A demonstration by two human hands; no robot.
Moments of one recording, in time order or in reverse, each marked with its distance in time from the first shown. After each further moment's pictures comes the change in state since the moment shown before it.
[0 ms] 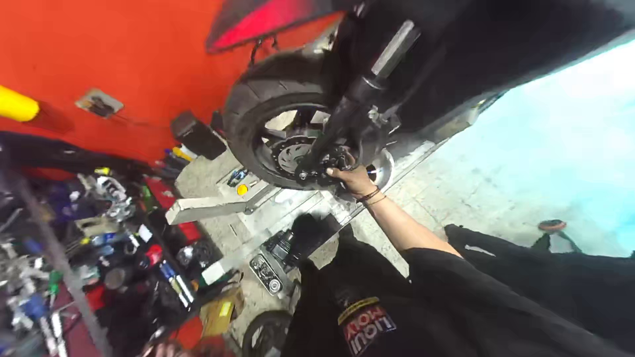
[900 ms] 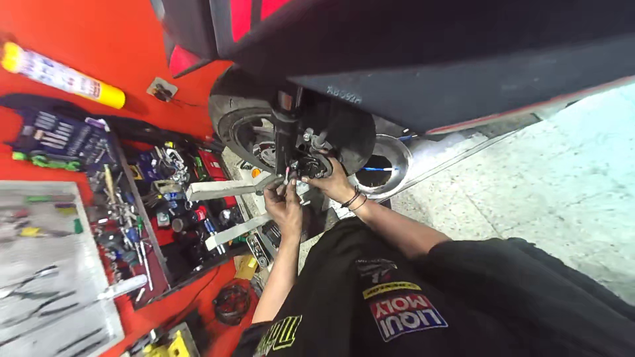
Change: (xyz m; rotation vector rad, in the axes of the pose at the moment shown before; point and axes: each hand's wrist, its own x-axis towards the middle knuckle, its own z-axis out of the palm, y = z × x) left_hand -0.166 -0.215 0.390 0.530 -0.468 0.358; right_hand 0.016 -0.014 -0.033 -0.132 -0.263 -0.004
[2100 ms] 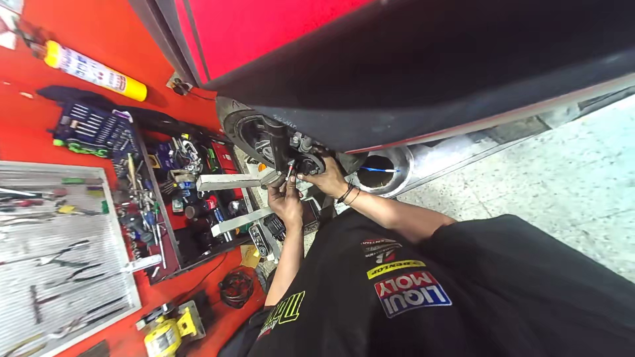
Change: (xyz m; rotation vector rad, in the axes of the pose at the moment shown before) left_hand -0.013 -0.006 0.023 -0.044 0.198 -0.095; right_hand 0.009 -0.009 -0.007 -0.033 -0.090 -0.050
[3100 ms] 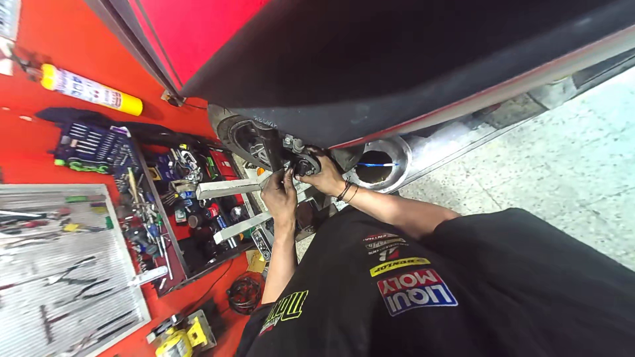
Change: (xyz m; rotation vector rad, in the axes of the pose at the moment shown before) left_hand 0.034 0.011 -0.013 0.812 -0.280 0.466; right_hand 0.001 -0.003 -0.002 -0.033 -0.019 0.035
